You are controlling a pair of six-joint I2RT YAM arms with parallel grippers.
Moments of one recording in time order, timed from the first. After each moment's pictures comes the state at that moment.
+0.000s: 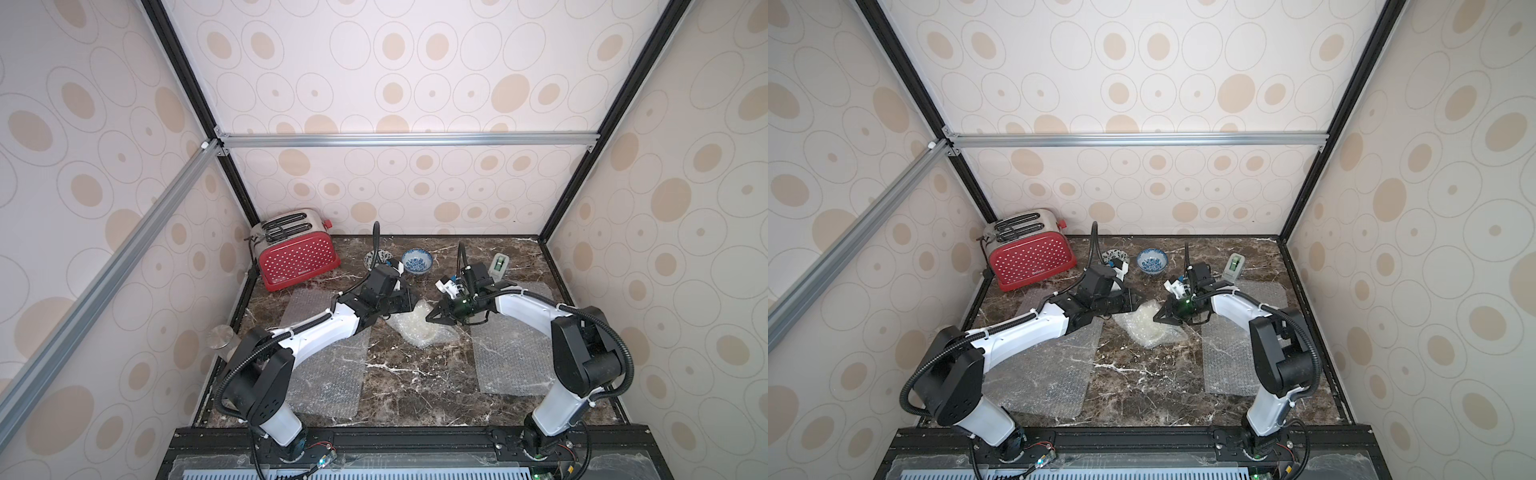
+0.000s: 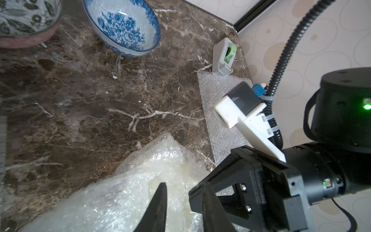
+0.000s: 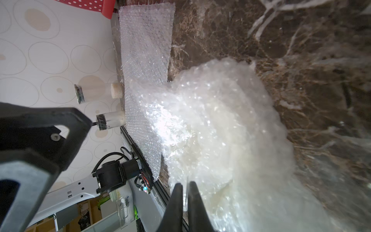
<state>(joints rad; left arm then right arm) -0.67 1.59 1.09 -0.11 0.17 -0.69 0.35 1.73 1.12 -0.50 -0.83 0.45</state>
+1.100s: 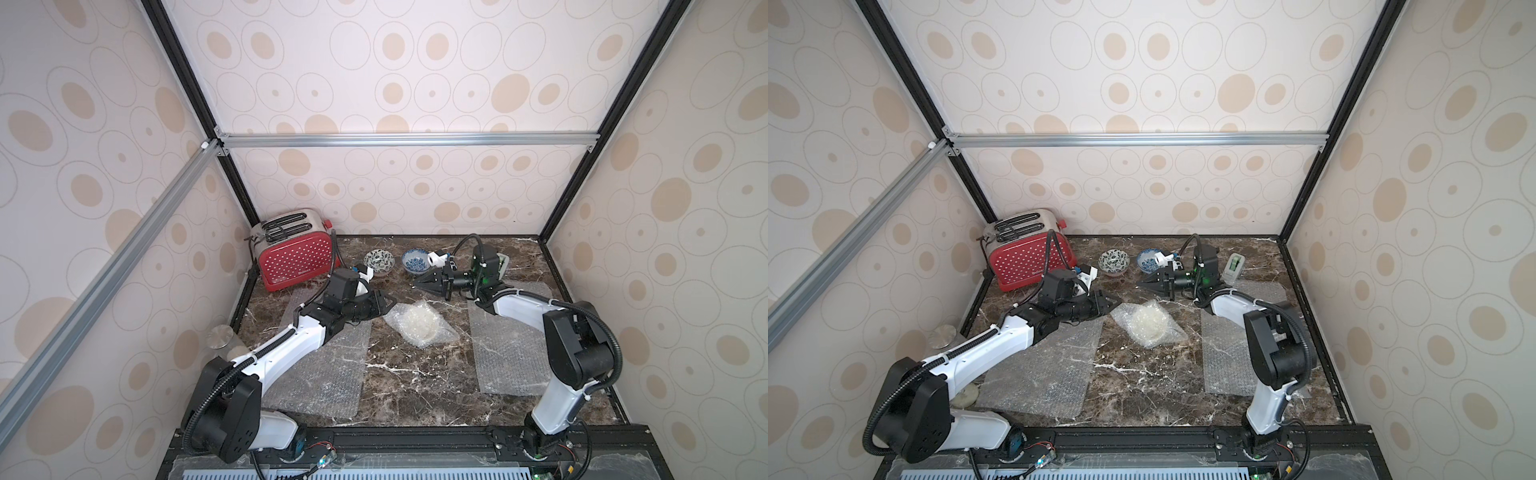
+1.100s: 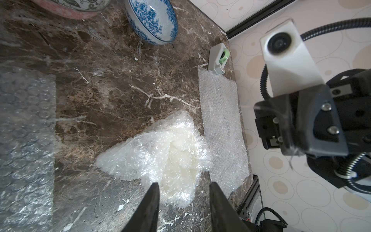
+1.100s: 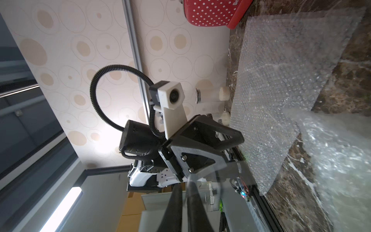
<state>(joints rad) -0.47 1.37 0.88 -0.11 0.42 -0.74 0.33 1.80 1.07 0.65 -1.28 1.54</state>
